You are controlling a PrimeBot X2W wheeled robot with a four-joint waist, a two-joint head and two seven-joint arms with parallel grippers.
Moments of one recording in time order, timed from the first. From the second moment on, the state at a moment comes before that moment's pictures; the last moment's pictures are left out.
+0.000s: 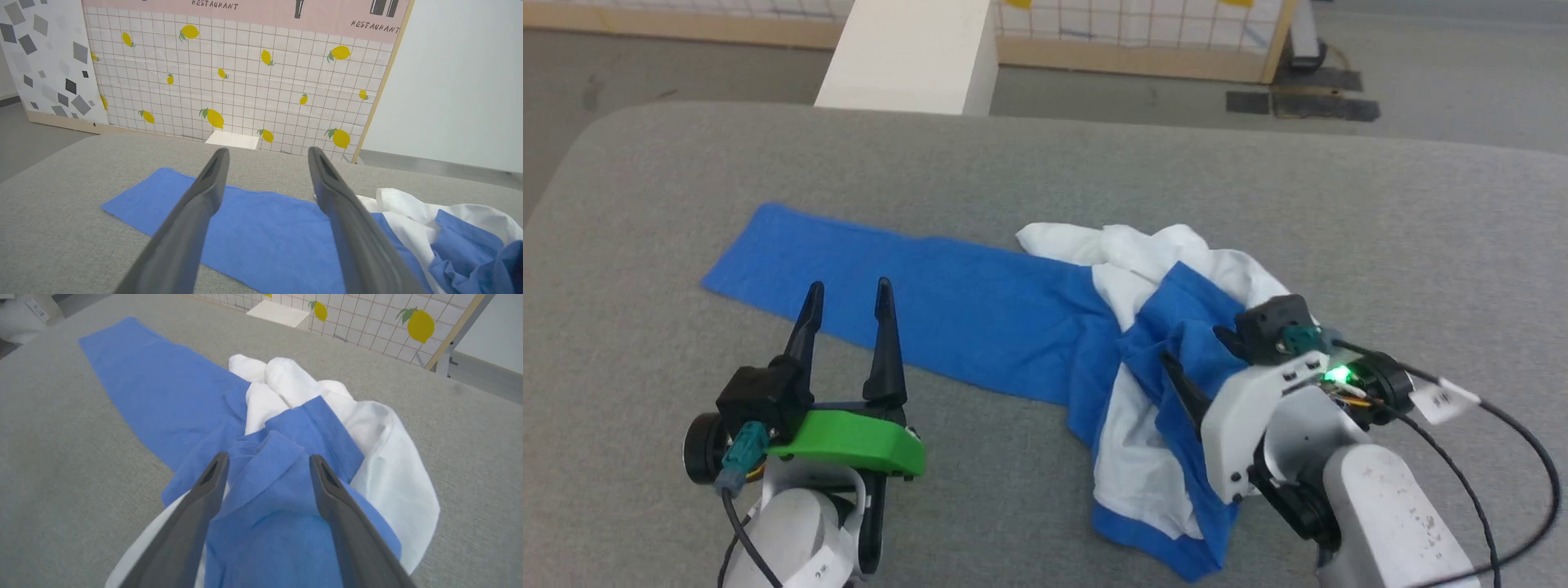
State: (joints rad) left arm -0.19 0.15 -0.21 0.09 -0.33 0.11 -0.26; right arm -0.26 -0.05 0.25 0.14 0.12 0.13 0.42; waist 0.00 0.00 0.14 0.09
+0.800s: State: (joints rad) left arm -0.10 0.06 -0.05 0.14 -0.23 -0.03 -0.26; right arm -0.15 -0.05 -0.24 -0.08 0.15 0.13 0.27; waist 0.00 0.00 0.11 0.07
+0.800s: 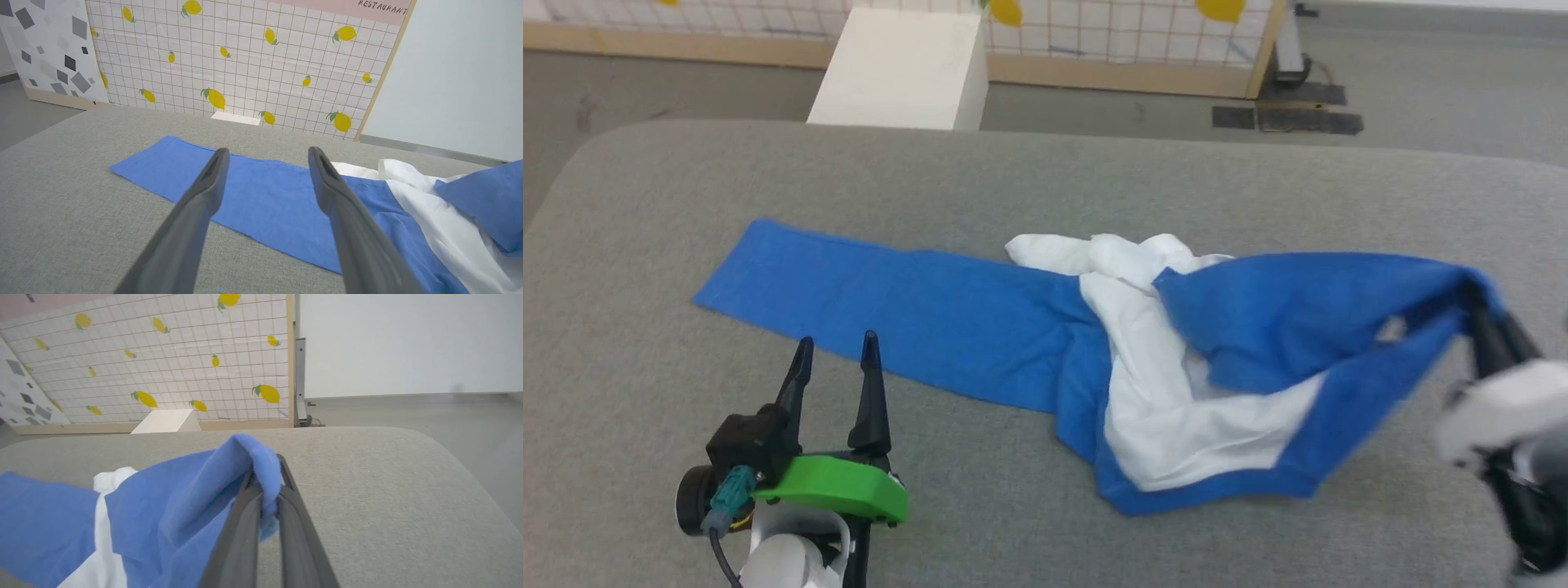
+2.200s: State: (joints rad) left arm -0.33 0.08 -0.24 0.54 -0.43 0.21 0.28; right arm 0.01 -0.05 -0.21 0.07 0.24 0.13 0.12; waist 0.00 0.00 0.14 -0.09
